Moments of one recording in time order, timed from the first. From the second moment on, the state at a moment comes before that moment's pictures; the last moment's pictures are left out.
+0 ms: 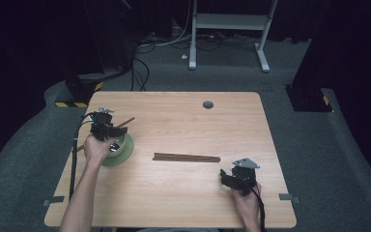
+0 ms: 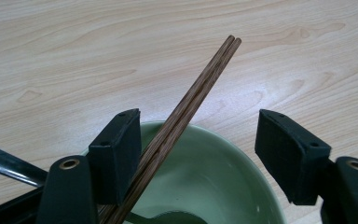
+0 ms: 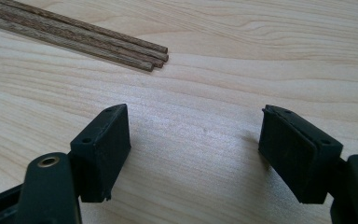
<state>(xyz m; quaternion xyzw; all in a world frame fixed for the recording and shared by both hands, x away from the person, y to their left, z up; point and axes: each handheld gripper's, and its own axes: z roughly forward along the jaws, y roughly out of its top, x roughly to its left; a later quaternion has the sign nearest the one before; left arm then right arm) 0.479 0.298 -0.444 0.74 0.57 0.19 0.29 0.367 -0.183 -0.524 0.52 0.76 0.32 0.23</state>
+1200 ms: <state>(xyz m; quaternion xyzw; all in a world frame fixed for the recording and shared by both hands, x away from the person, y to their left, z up) 0.464 0.283 -0.445 0.77 0.54 0.18 0.30 0.367 -0.183 -0.524 0.52 0.76 0.32 0.23</state>
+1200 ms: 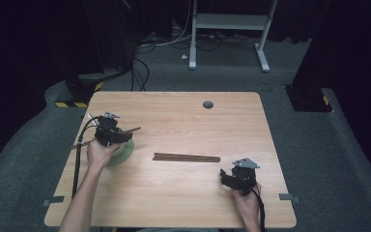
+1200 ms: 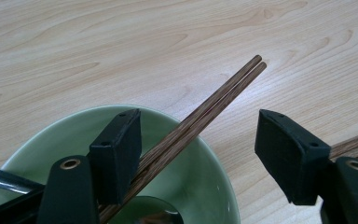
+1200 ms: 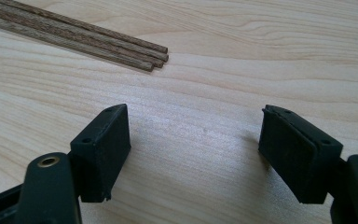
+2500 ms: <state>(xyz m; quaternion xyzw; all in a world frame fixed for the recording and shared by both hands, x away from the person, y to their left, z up) 0.446 0.272 -0.448 0.78 0.51 0.17 0.31 0.367 -0.182 -0.524 0.52 0.76 0.32 0.23</state>
